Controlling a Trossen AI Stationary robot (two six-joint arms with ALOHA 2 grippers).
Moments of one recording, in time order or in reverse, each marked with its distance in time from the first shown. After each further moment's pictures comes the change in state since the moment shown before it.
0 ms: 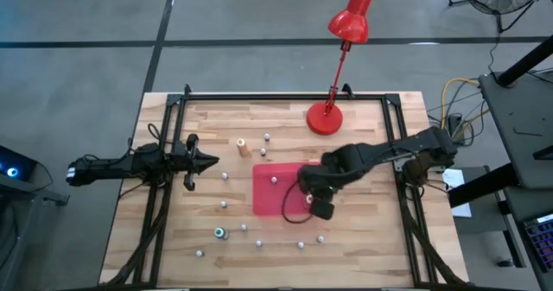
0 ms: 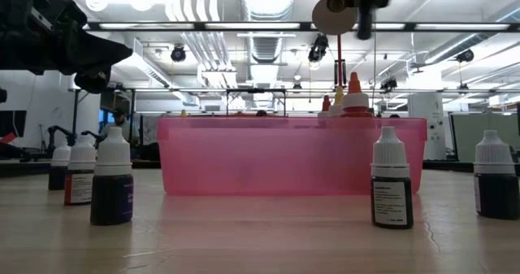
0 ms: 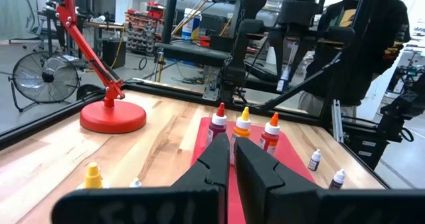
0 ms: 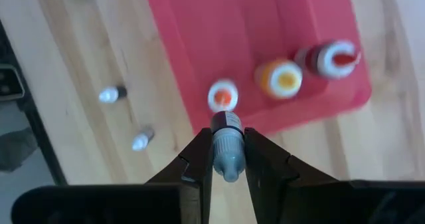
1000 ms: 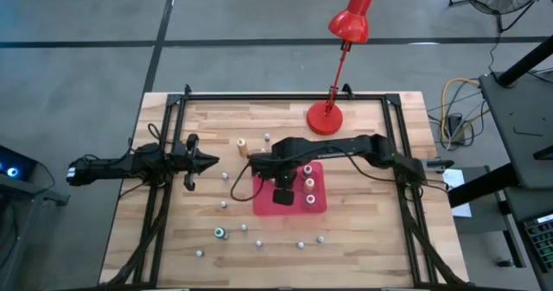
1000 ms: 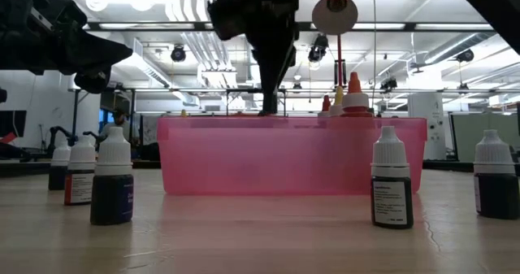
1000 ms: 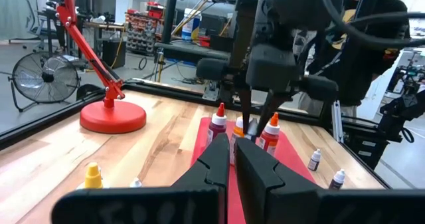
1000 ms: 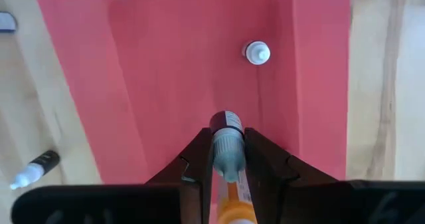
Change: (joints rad) left arm 0.000 0.000 0.000 -0.001 0.000 0.000; right arm -0.177 0.518 0.484 -0.100 -0.042 -0.346
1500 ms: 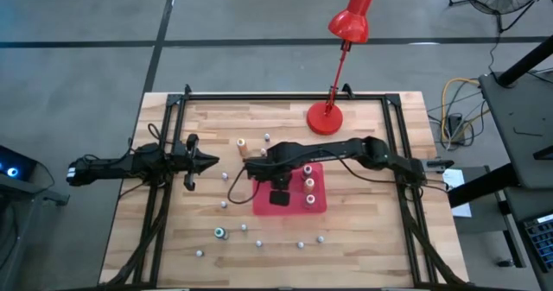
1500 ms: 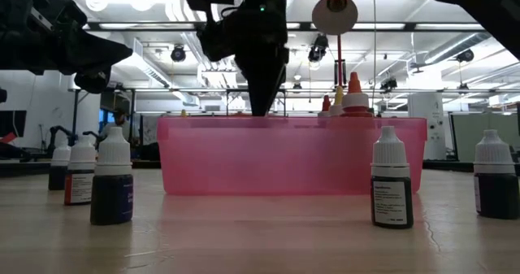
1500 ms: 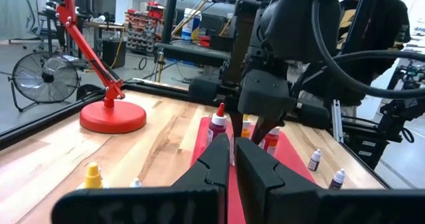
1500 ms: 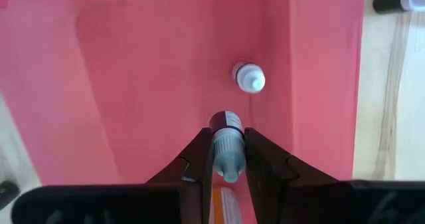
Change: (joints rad) left arm 0.000 0.000 0.000 0.000 0.000 0.000; right arm -0.005 0.068 -0.003 0.064 0.050 -0.030
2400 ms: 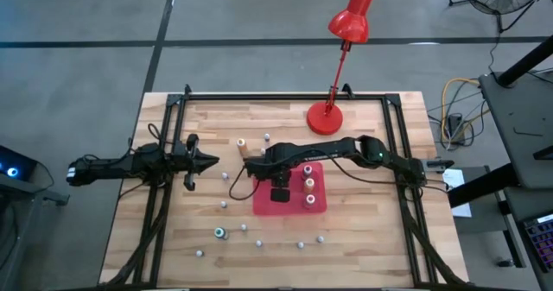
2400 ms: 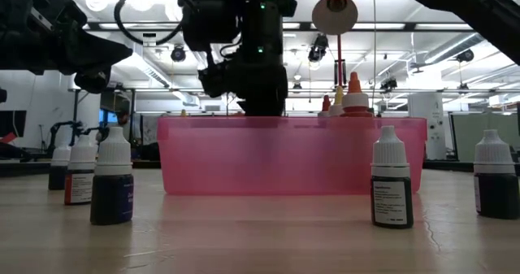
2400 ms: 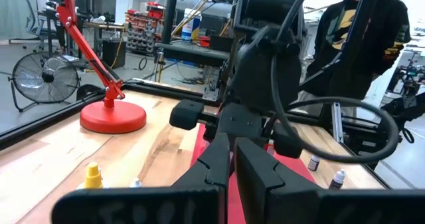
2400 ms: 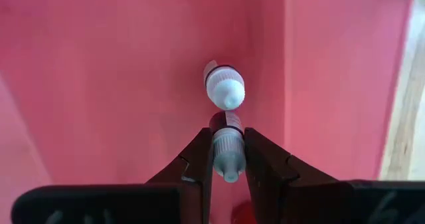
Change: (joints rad) left arm 0.000 0.000 0.000 0.000 0.000 0.000; right arm -0.036 0.038 -0.102 0.084 0.015 -0.056
